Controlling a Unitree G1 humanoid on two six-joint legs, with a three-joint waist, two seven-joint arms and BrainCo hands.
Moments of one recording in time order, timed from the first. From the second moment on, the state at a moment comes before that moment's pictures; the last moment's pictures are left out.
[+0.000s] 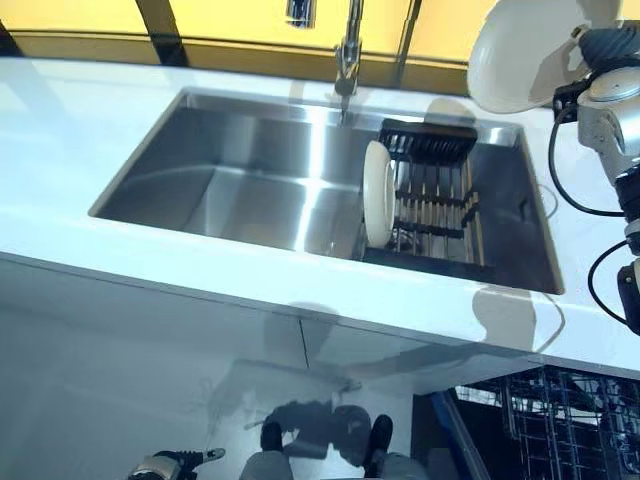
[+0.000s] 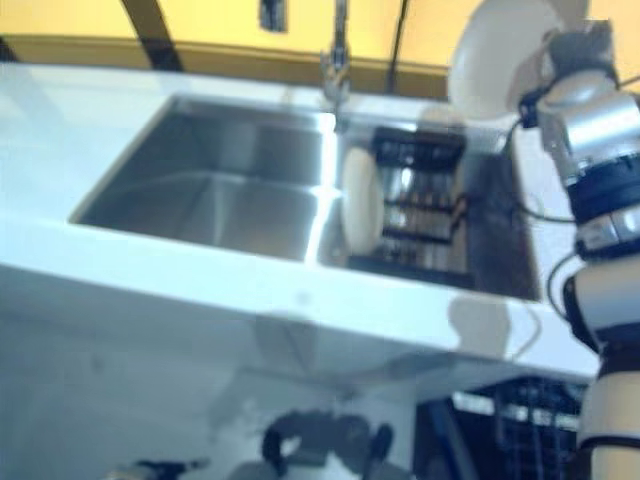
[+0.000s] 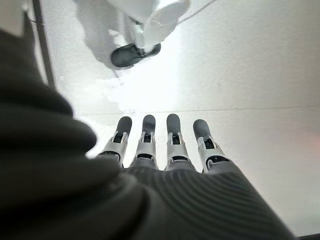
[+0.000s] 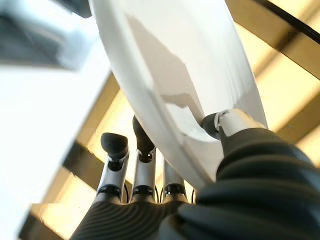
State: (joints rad) left arm -0.10 0.41 -0.29 1.19 -0.10 0.31 -0.10; right arm -1.41 -0.92 0.59 0.76 0.44 0.55 -0.41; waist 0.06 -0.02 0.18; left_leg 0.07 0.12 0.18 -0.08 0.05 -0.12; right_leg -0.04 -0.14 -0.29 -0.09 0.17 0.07
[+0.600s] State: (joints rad) left arm -0.06 0.42 -0.32 1.16 0.04 0.22 -0.16; right arm -1.40 -1.19 0.68 0.75 0.21 0.46 -0.18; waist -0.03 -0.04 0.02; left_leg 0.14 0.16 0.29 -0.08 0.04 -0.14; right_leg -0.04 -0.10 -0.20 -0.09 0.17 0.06
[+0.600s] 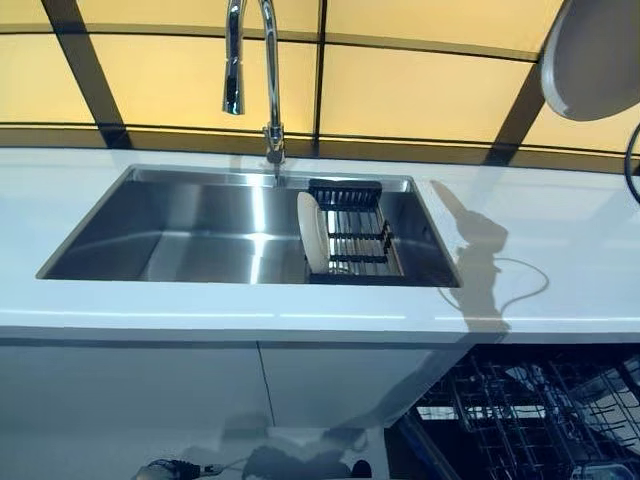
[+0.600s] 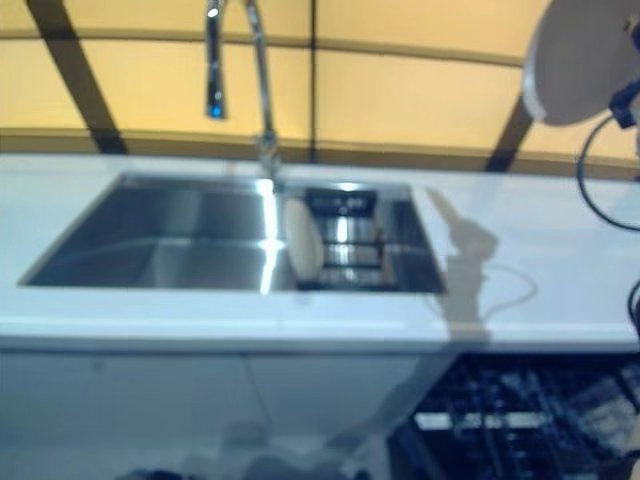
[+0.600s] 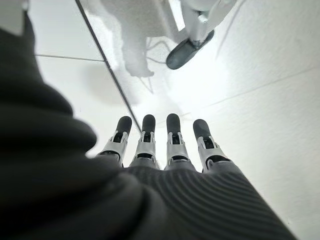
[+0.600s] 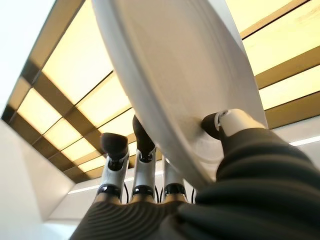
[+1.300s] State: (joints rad) left arm -0.07 0.44 -0.32 1.15 0.06 0.11 -0.18; right arm -0.82 -1.43 0.35 0.60 -0.12 0.27 0.01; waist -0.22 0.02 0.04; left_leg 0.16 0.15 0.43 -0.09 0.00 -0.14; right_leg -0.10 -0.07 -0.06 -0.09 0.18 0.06
